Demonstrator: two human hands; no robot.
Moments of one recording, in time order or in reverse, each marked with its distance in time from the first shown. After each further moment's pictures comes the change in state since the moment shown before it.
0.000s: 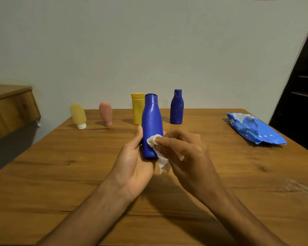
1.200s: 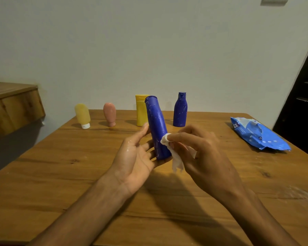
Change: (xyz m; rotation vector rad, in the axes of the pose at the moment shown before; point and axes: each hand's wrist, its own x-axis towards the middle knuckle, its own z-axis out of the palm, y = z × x) left_hand 0.000 0.010 0.003 0.192 0.004 0.051; right_hand 0.011 -0.008 -0.028 -0.114 -0.123 0.078
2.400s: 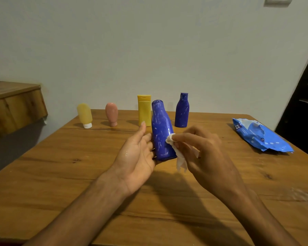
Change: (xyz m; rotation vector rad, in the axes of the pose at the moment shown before) left_hand 0.009 0.001 -0.005 0.069 -0.035 -0.032; right_hand 0.001 0.009 0.003 -0.010 -0.046 0.051
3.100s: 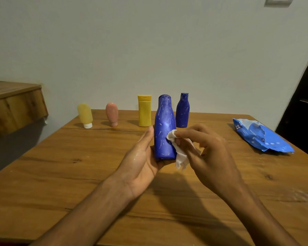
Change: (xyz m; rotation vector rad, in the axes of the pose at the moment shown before) left_hand -0.001 -0.010 0.001 -0.068 -0.078 0.025; right_hand 0.002 -0.001 -0.001 0.180 0.081 0.066
